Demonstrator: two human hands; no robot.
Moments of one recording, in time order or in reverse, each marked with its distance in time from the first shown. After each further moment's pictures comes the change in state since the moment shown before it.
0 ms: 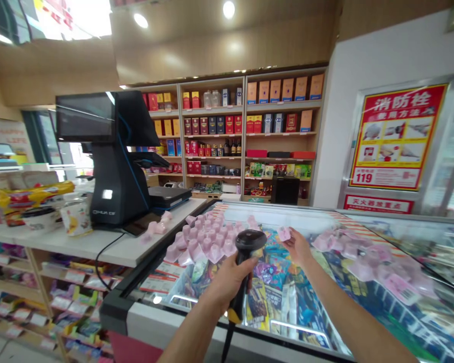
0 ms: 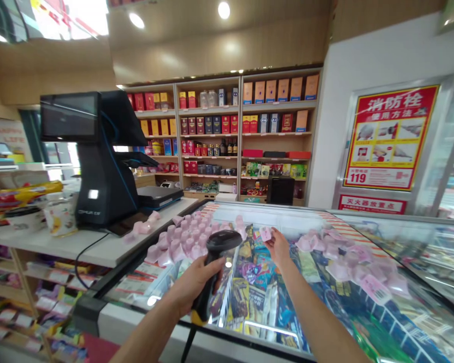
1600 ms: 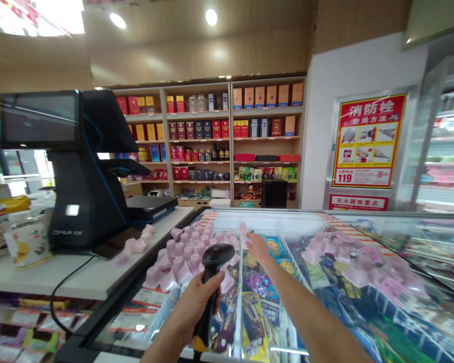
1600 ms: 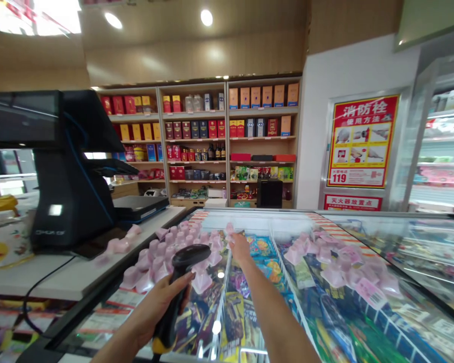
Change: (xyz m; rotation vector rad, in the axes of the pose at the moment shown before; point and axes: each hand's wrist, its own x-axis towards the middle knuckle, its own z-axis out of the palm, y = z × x) left_hand 0.014 -0.008 -0.047 0.053 0.109 -0.022; right_hand 0.028 0.057 0.067 -1.412 -0.168 -0.575
